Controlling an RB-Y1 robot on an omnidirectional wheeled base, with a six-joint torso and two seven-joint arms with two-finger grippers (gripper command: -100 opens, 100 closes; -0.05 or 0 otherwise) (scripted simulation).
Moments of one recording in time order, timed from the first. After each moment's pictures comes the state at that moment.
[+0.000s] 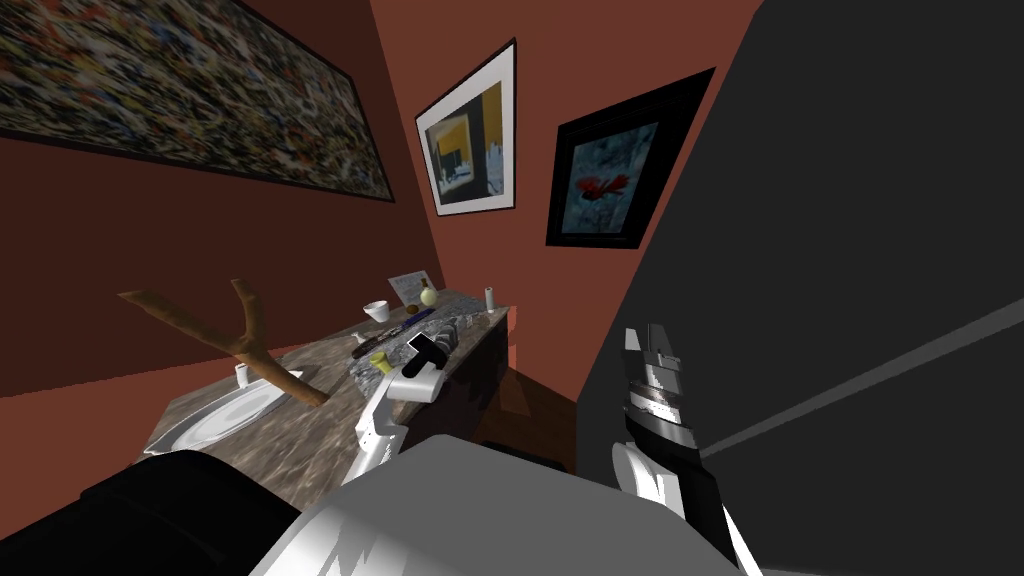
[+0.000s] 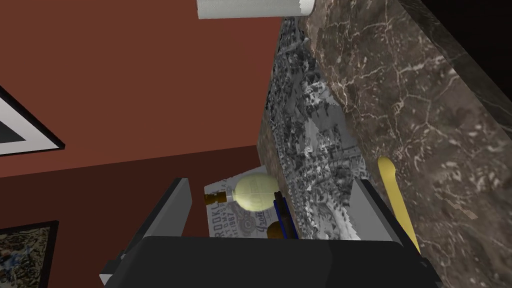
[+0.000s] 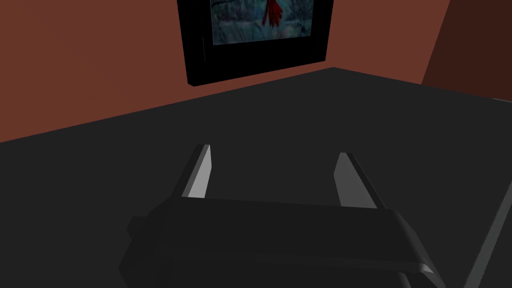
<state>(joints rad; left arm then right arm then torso) 0.26 0.16 0.12 -2.26 -0.05 0.75 0.25 0.47 0.02 0.06 -2.23 -0.06 -0.52 0.14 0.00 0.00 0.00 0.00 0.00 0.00</state>
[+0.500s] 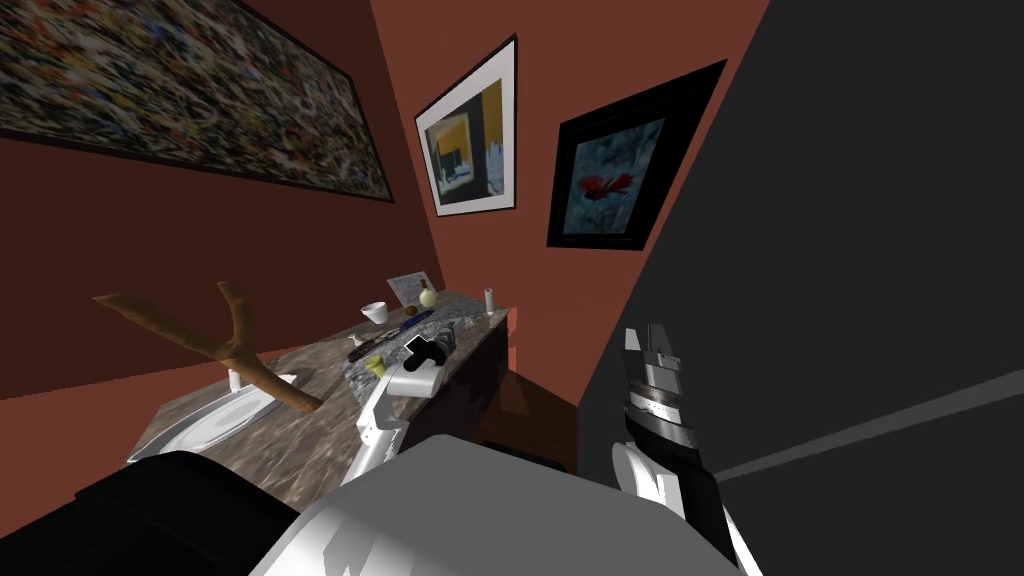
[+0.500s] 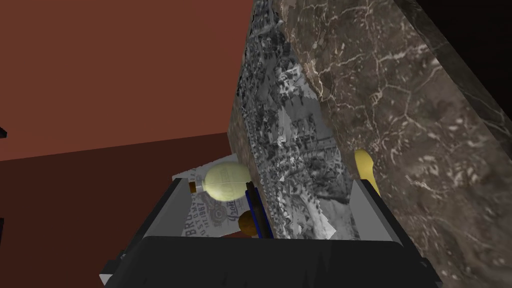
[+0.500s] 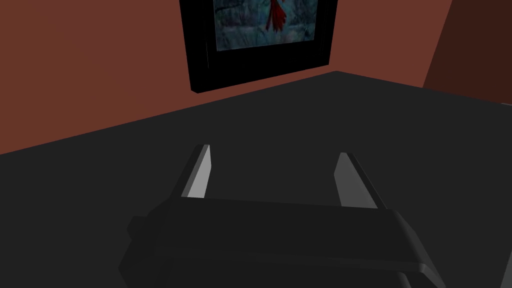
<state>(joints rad) 0.23 0.16 0.15 -2.26 -0.04 0.89 0.30 0.47 0.02 0.06 -2.23 -0.06 -0.52 0.14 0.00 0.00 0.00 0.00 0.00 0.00</state>
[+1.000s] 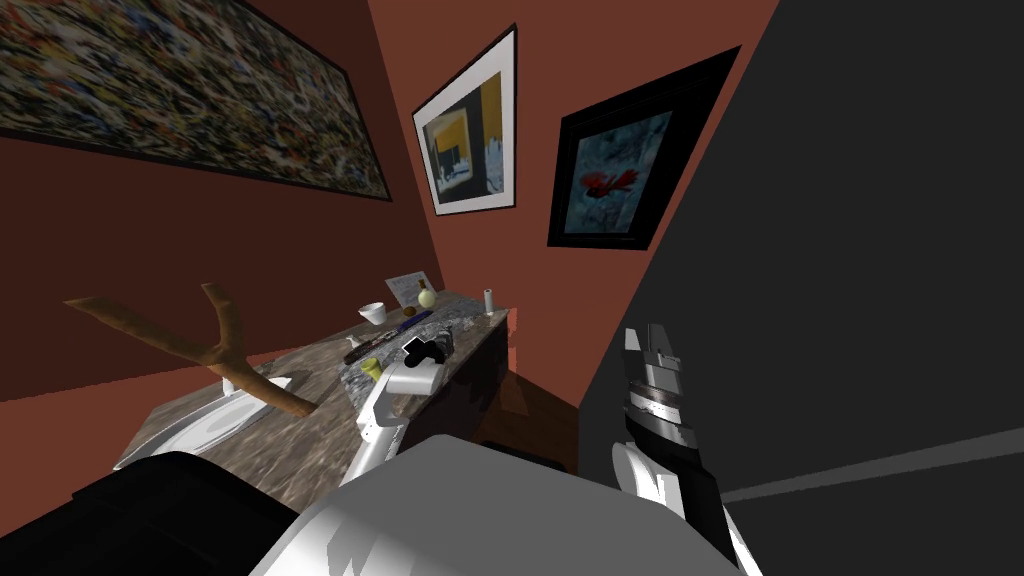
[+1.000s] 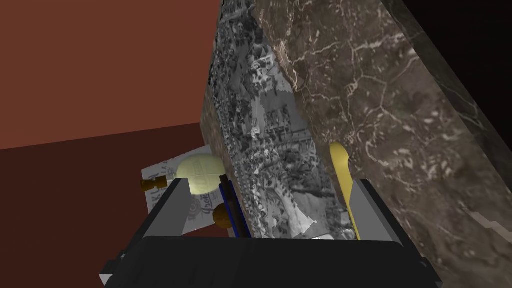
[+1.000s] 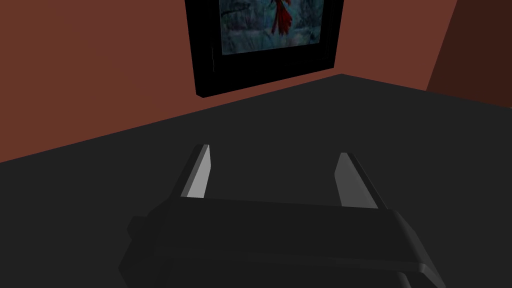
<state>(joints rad) 0.22 0.16 0.17 -2.25 -0.04 1.00 0.32 0.47 0.02 0.06 -2.23 -0.06 -0.52 0.14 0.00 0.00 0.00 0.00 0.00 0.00</state>
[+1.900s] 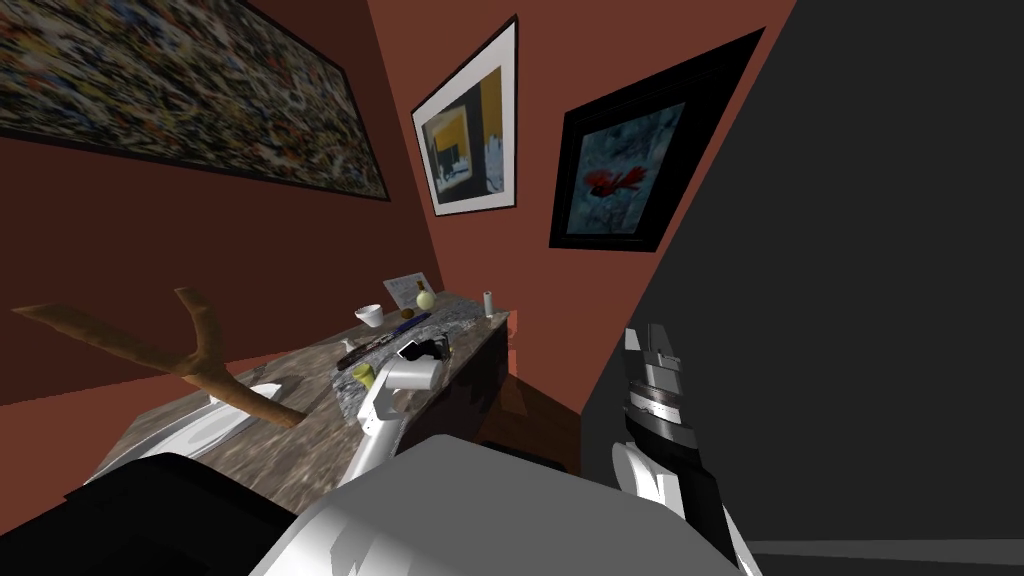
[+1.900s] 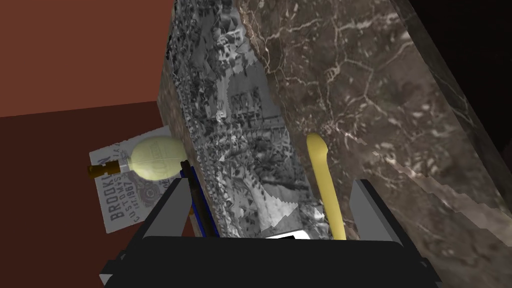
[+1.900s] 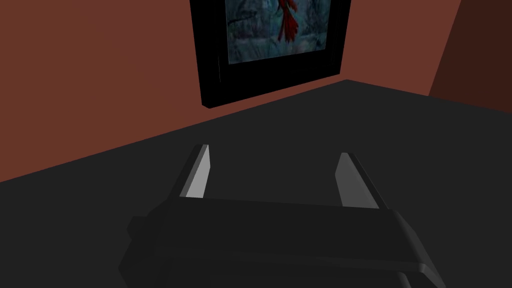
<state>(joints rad) 0.18 0.16 0.21 -2.23 -0.03 1.16 0.38 0.47 0.02 0.06 -2.23 -0.06 -0.52 0.14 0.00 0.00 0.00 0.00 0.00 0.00</state>
